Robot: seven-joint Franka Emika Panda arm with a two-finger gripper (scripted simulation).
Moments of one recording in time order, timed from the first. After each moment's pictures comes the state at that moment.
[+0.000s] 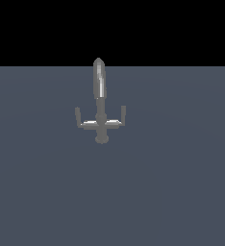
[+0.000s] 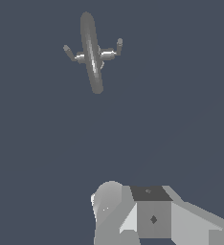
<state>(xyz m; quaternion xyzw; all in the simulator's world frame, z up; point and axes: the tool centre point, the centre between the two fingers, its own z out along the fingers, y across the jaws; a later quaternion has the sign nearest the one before) -0.250 -0.020 0.475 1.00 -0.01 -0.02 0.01</state>
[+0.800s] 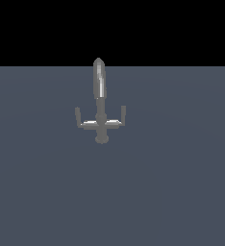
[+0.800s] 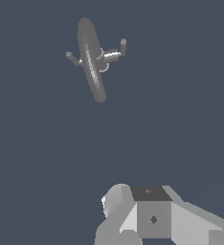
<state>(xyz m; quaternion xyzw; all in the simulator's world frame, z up) -0.221 -0.029 0.461 1.00 -0.03 -0.04 -0.04</state>
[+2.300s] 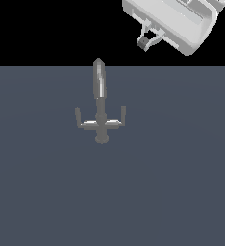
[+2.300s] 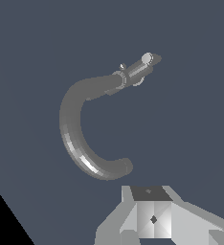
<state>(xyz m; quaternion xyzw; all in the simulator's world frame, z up) -0.068 -0.071 0.337 0.93 -0.15 -0.15 -0.31</state>
